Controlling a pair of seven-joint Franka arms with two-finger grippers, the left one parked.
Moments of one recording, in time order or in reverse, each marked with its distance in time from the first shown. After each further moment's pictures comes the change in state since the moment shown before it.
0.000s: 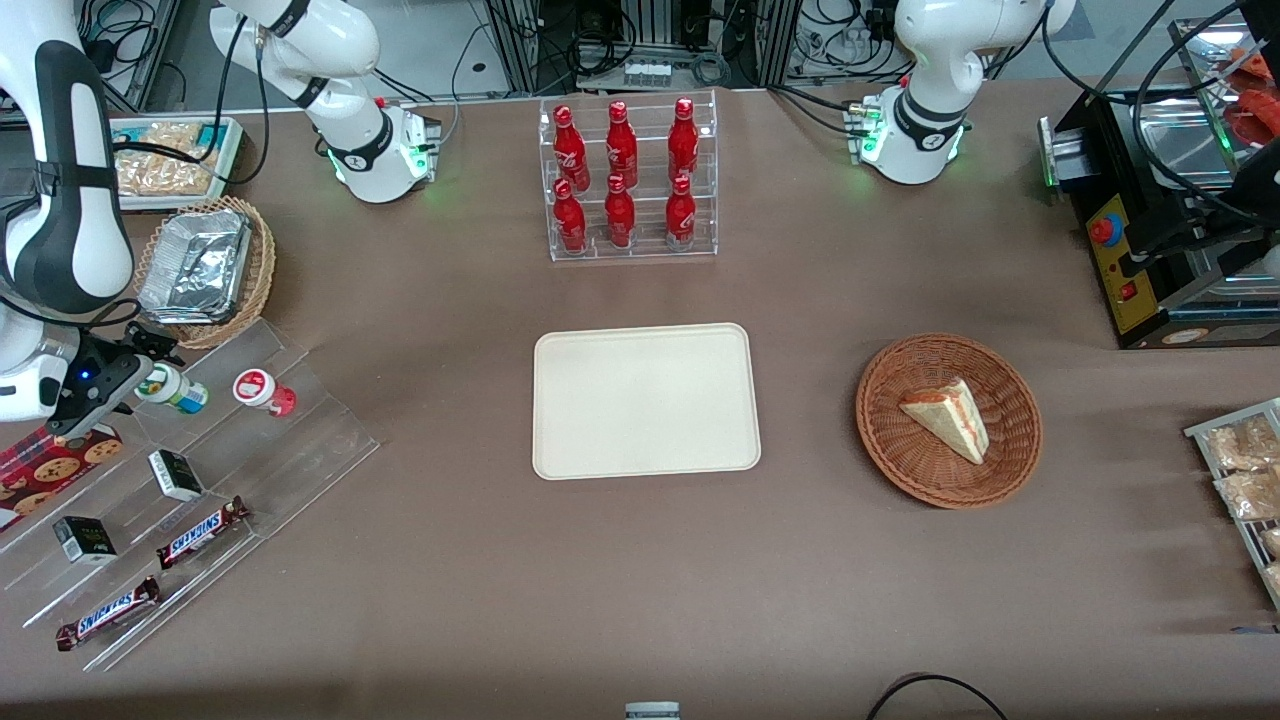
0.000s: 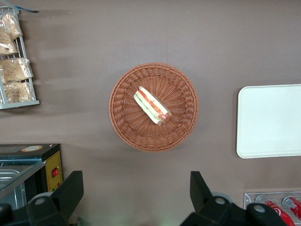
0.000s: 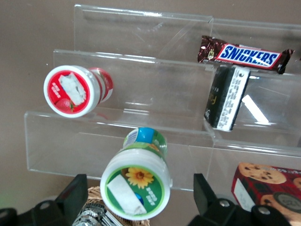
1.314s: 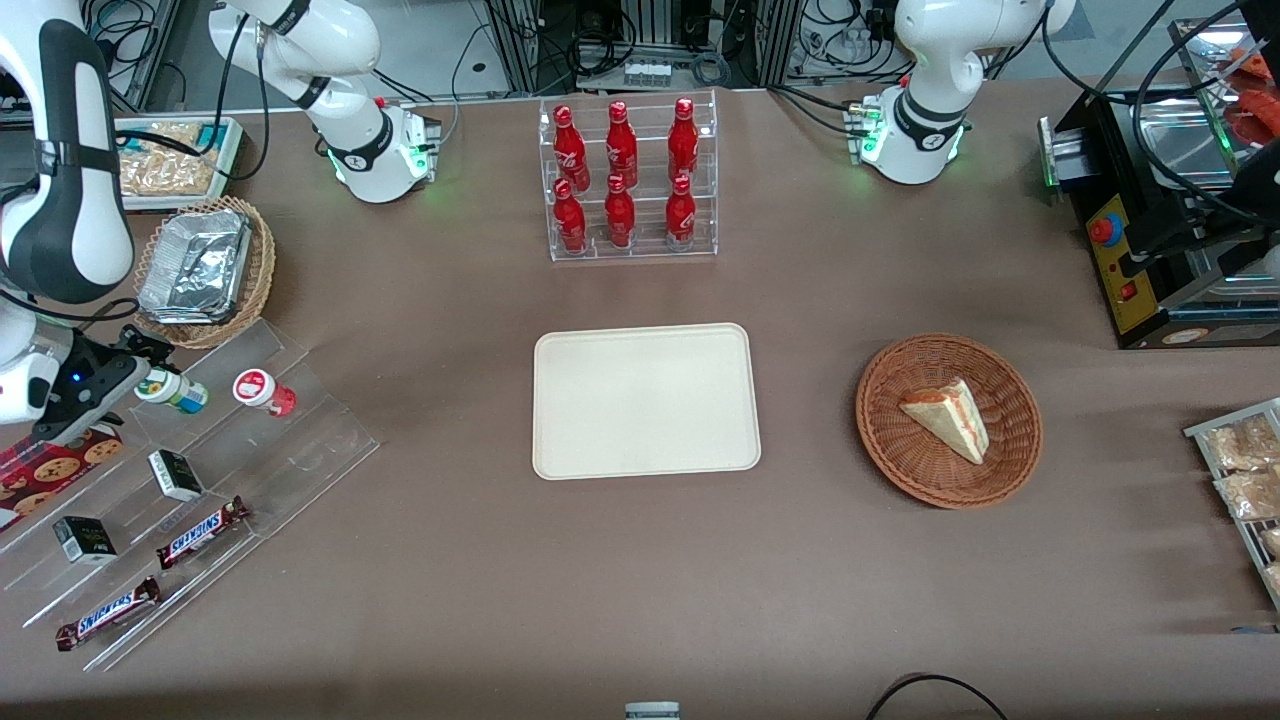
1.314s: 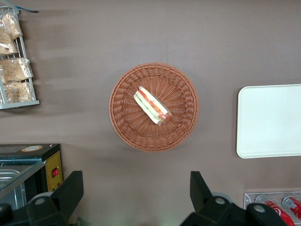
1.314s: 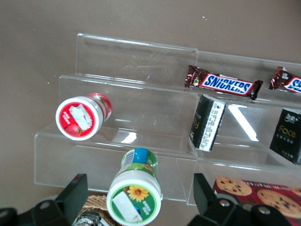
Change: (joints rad) arm 0.058 -0.013 0.001 0.058 -0.002 -0.008 0.013
